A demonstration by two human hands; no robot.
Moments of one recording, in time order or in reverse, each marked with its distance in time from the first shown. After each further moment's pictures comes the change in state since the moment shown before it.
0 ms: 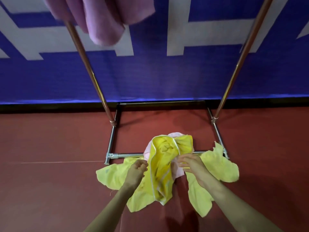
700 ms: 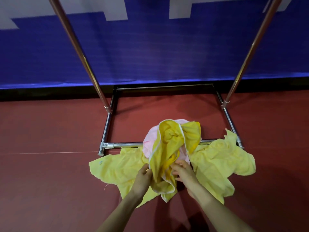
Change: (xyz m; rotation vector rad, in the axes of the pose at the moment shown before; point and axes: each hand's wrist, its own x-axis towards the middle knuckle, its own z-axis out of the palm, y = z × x) left_hand 0.041 -0.099 0.043 -0.090 -0.105 -0.013; right_hand 0.062 0.126 0.045 0.043 0.009 0.069
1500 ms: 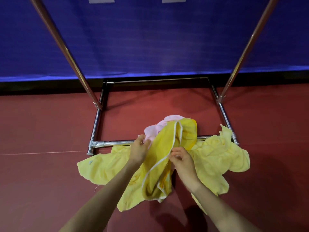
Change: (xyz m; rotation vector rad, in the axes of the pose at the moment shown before) left_hand 0.082 0.054 0.011 0.272 0.201 0.283; right_hand 0.010 -0.022 -0.008 -0.082 0.147 -0.287
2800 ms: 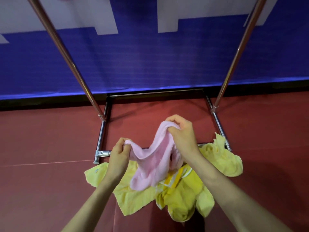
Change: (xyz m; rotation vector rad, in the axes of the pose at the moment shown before) left_hand -0.073 0.093 -0.089 -0.102 0.071 0.091; right_hand -0.020 -0.173 -0.012 0.101 -0.017 -0.462
